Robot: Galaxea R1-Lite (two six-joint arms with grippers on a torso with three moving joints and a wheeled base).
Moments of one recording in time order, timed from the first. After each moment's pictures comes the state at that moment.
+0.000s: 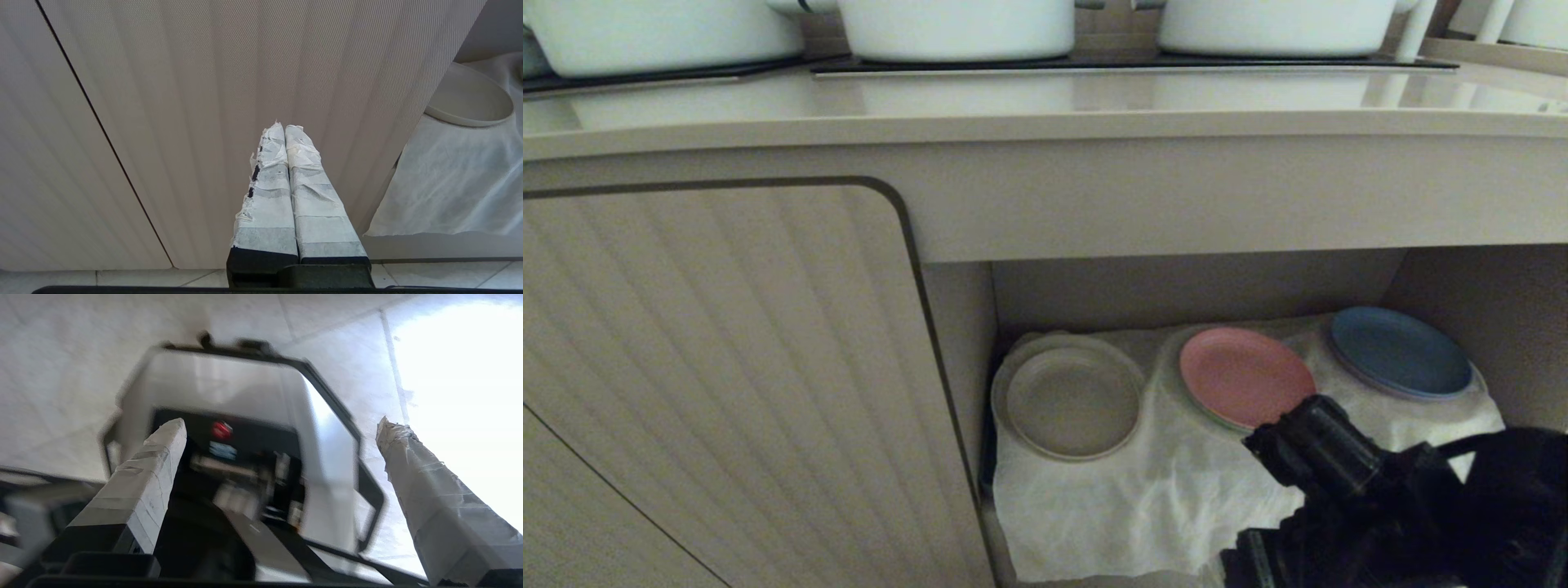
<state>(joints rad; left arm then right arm) 0.00 0.00 0.00 0.00 0.00 -0.05 0.68 1.70 -0.66 0.10 0.01 0.61</state>
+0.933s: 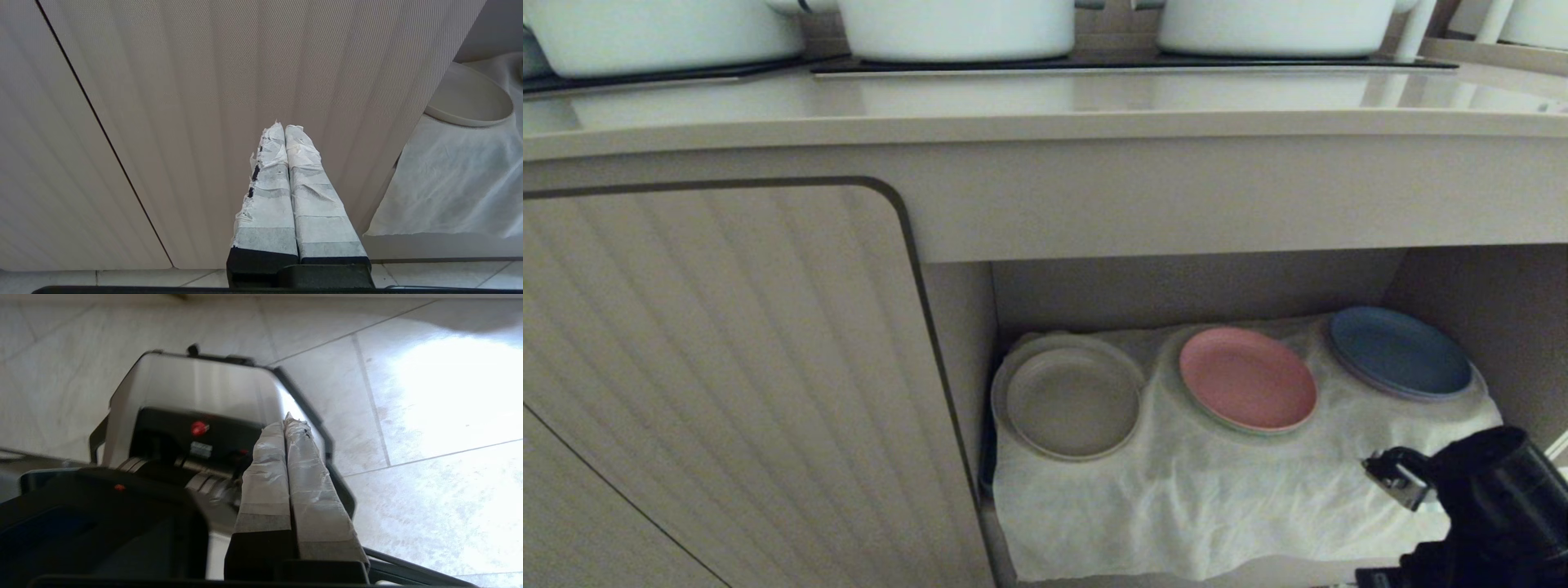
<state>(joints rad) 0.00 0.00 0.00 0.00 0.00 -0.05 0.56 1.37 -0.41 0.04 0.01 0.49</state>
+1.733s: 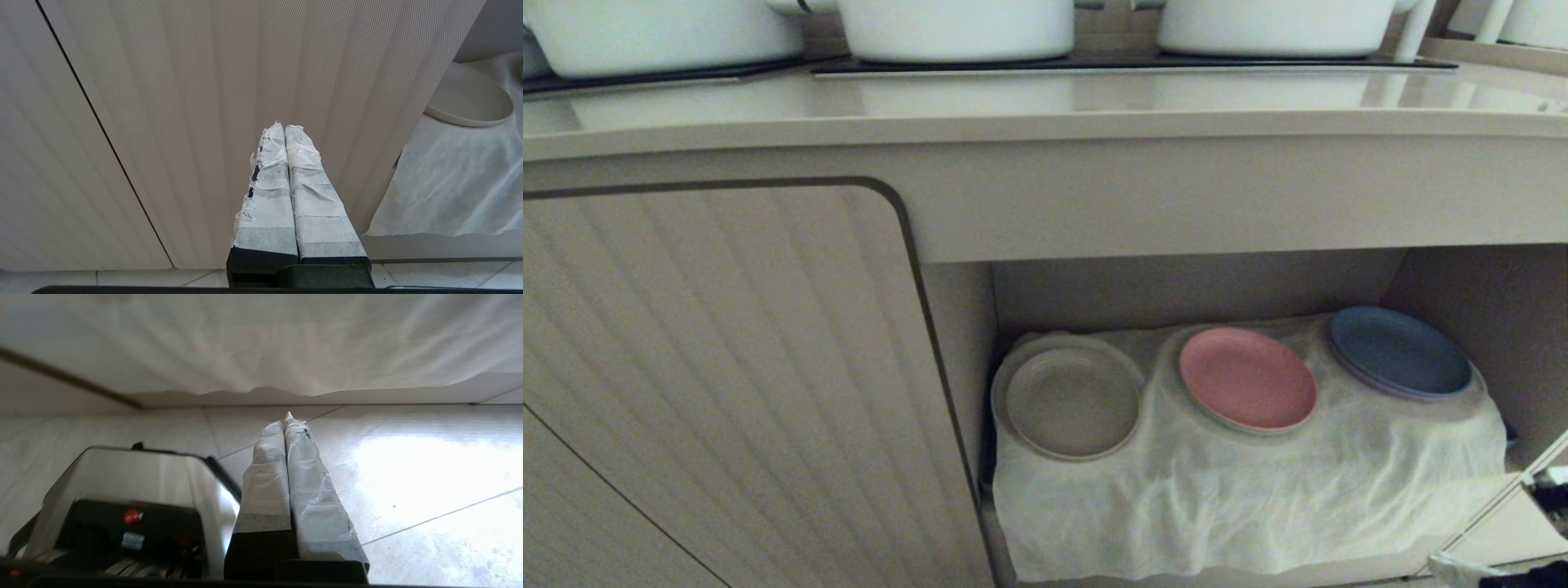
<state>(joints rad) 0.00 0.00 0.00 0.00 0.00 -0.05 0.14 1.10 -0.05 -0.40 0.04 0.16</state>
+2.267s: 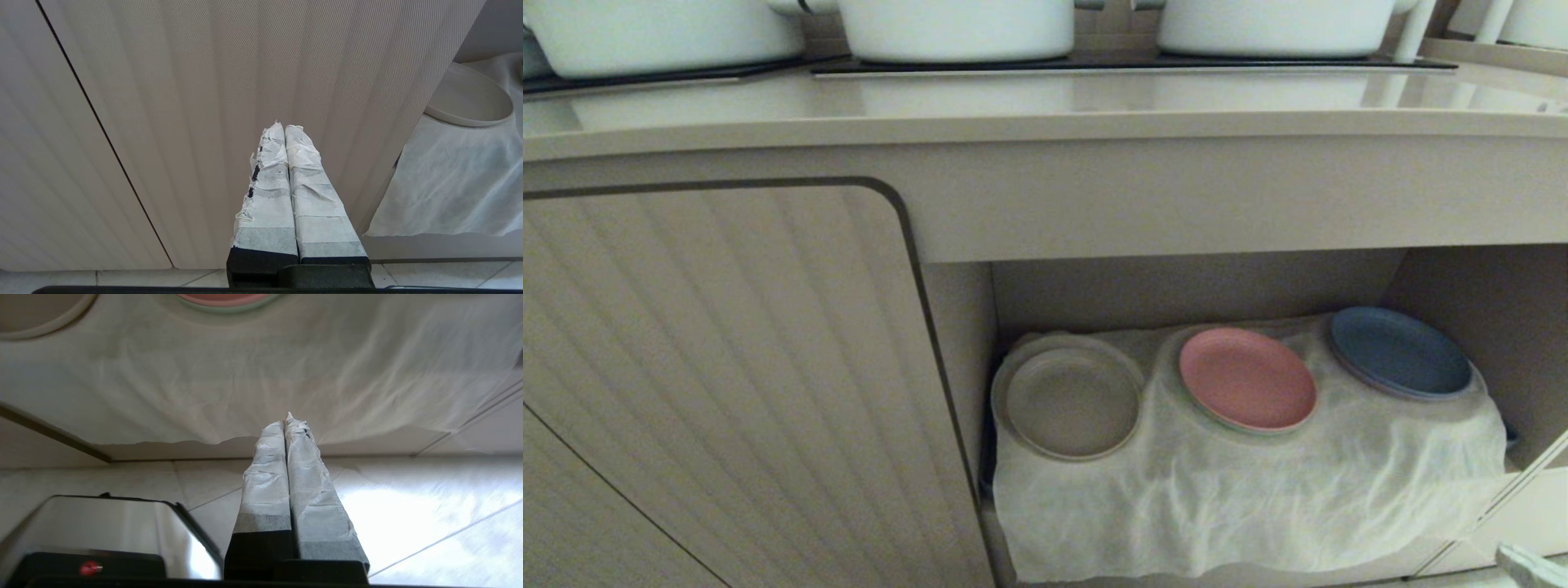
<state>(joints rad) 0.00 0.00 0.00 0.00 0.00 -0.05 -0.01 0.80 0.00 -0.37 0.07 0.01</state>
